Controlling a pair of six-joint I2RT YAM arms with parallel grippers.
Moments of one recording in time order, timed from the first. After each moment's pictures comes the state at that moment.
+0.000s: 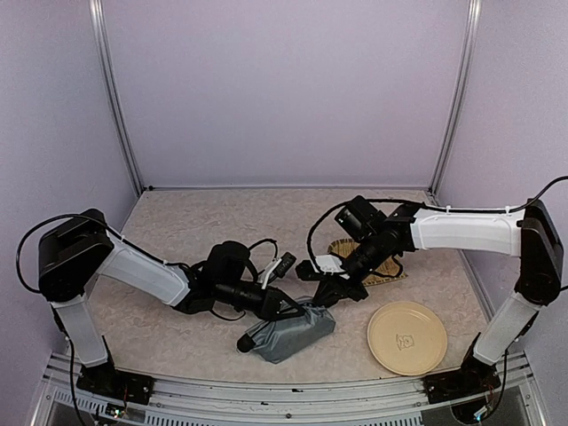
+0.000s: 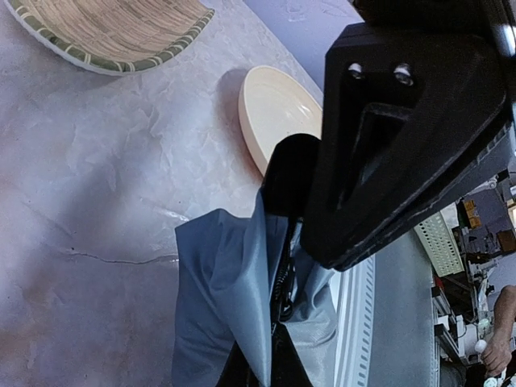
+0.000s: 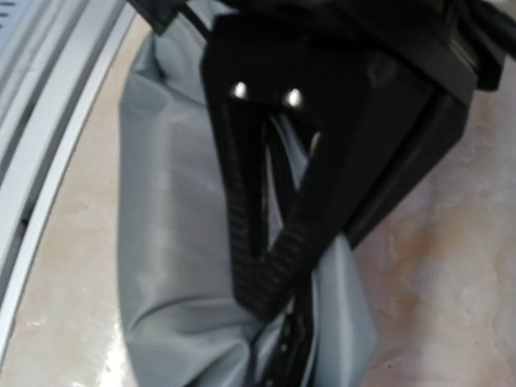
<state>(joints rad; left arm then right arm) -0.95 1.81 0.78 0.56 0.63 -0.58 0.81 1.65 1.17 -0.64 -0.63 -0.89</state>
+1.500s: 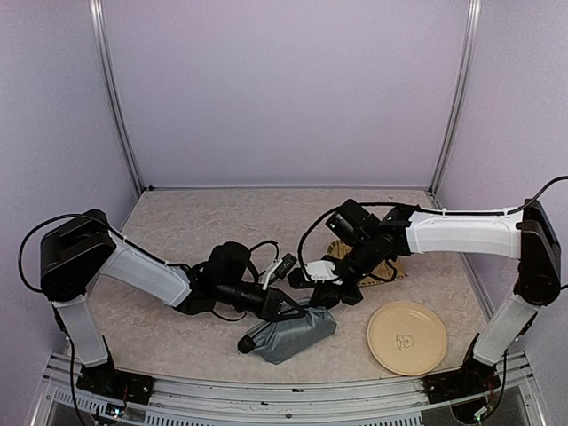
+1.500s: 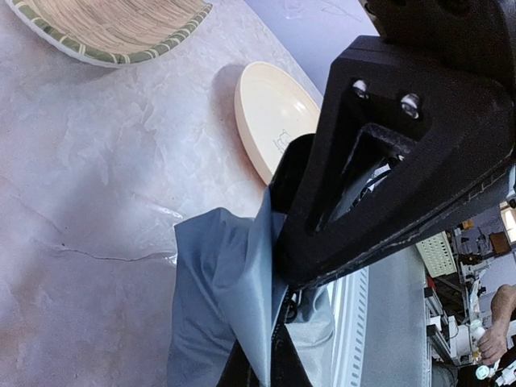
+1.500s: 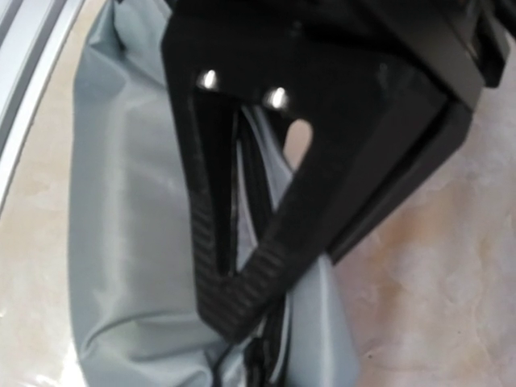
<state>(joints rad) -0.94 1.83 0.78 0.58 0.65 -0.61 0.87 1.66 1.19 -0.65 -0.47 -0.87</state>
